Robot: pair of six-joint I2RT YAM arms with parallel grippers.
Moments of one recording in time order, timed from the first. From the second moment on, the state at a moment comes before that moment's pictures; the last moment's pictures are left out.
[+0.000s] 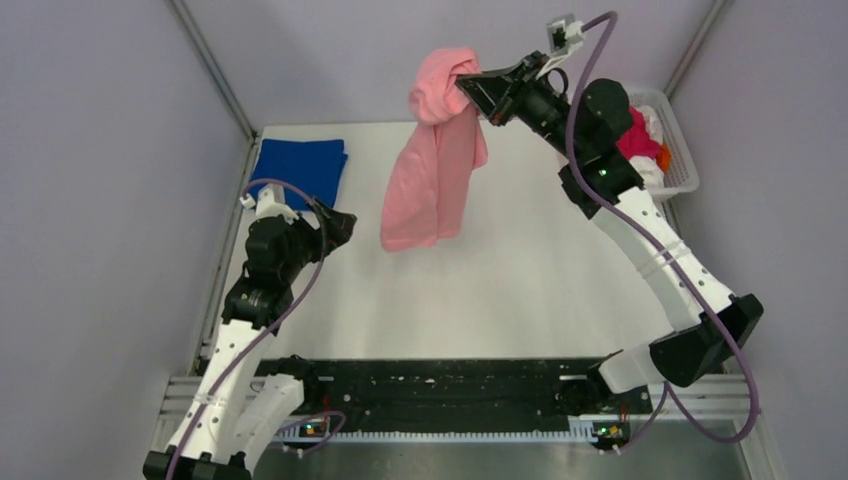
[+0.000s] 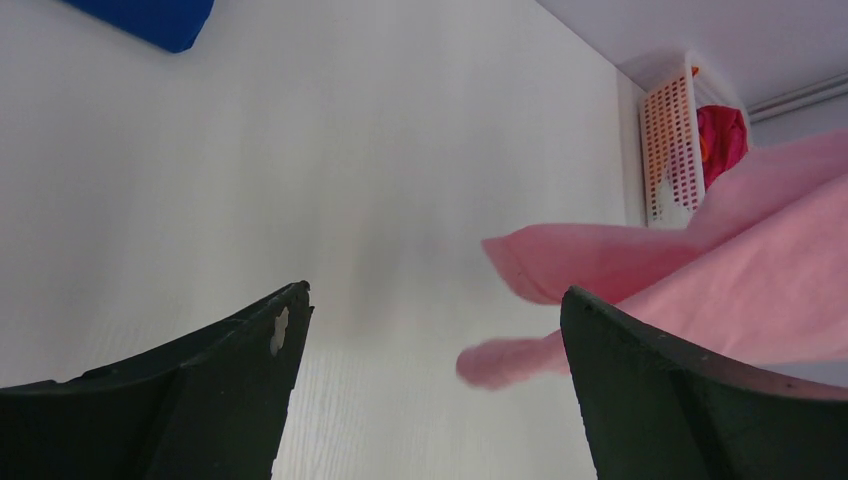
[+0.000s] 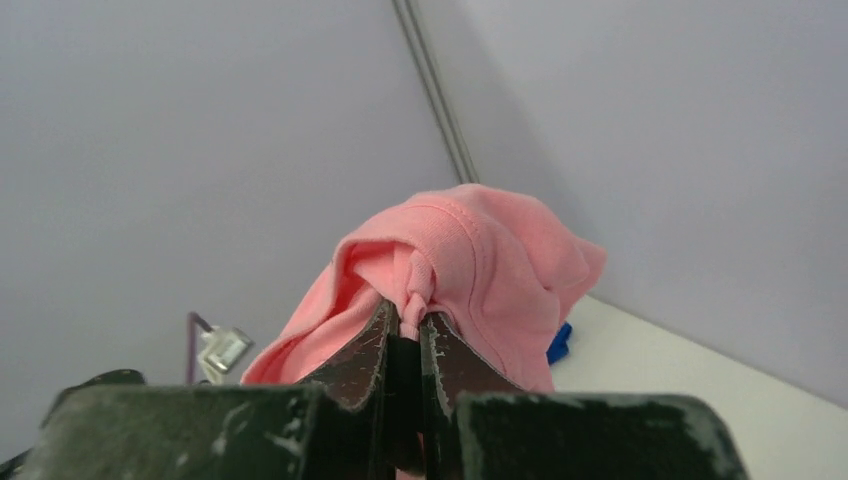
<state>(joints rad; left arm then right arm) -0.17 0.75 0.74 -0.32 0.05 -0.71 0.51 1.42 1.62 0.18 -0.38 0.47</state>
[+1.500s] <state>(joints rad) -0.56 1.32 0.63 -0.49 0.15 -0.72 0.52 1.95 1.48 -0.19 0.12 0.14</state>
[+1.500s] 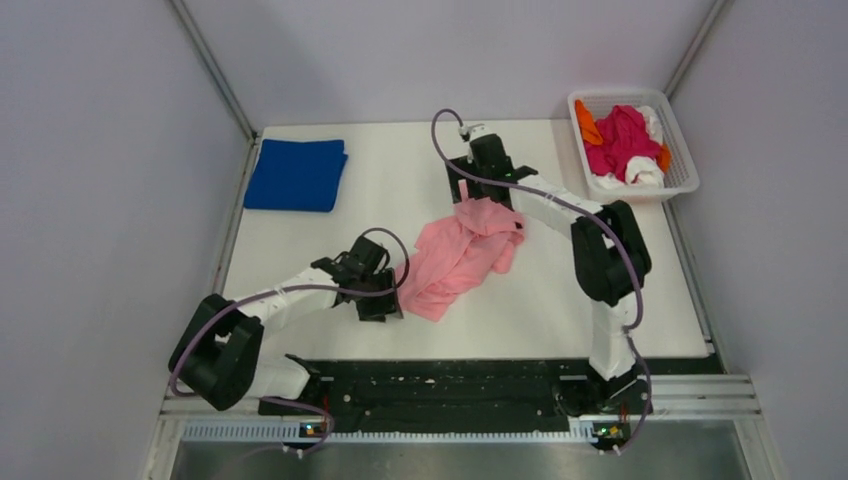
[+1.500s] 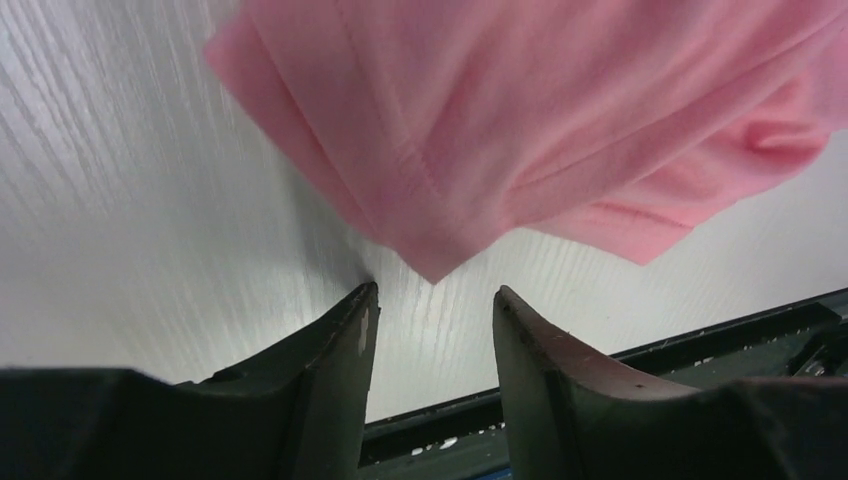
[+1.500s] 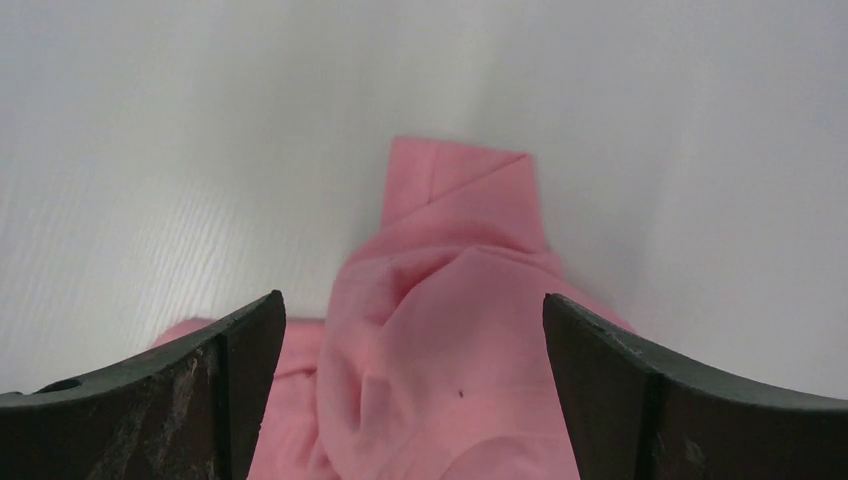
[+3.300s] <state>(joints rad) -0.56 0.93 0.95 -0.55 -0.35 -0.68 0.53 1.63 1.39 -0.07 0.48 0.12</state>
